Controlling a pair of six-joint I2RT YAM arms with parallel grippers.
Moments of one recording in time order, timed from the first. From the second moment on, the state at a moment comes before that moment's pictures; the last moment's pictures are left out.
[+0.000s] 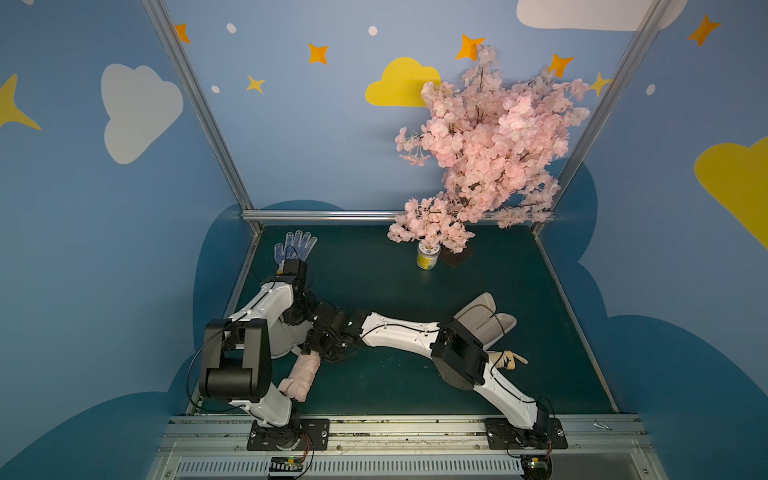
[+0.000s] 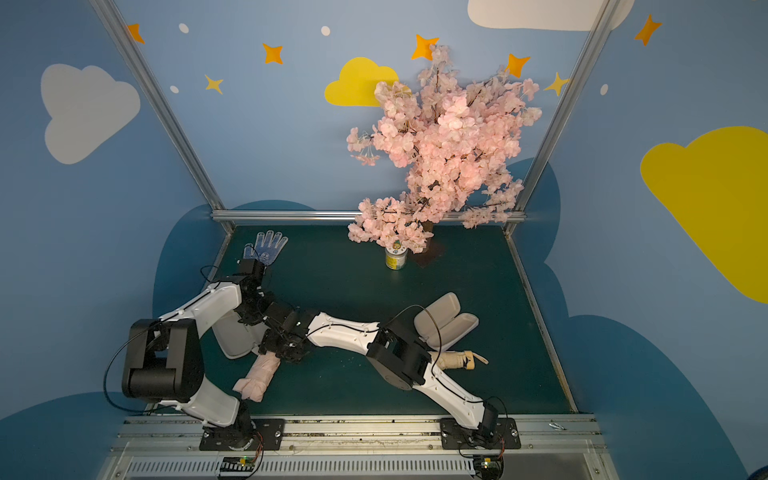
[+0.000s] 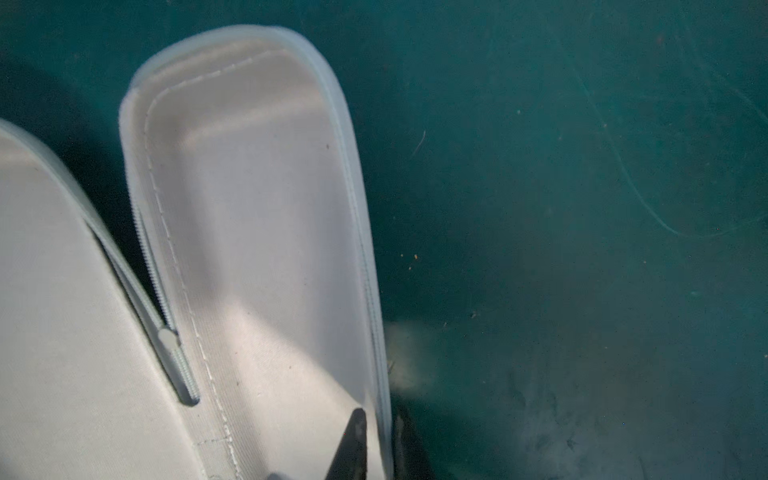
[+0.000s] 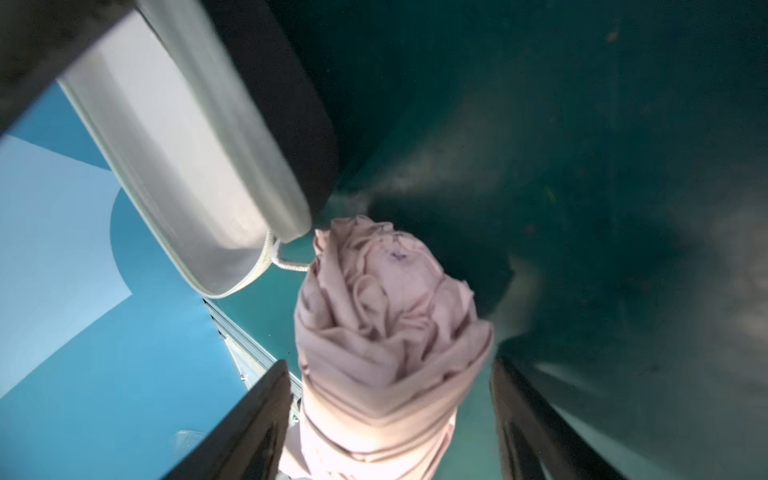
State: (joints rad) left arm 0.01 1.60 1.00 -0.74 0.00 -0.51; right arm 1.24 2.44 2.04 -0.56 -0.28 1.32
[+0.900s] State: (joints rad) left arm -0.20 1.61 1.02 -0.73 0.06 -0.54; right arm 0.91 2.08 1.56 -0.59 -0.19 0.88
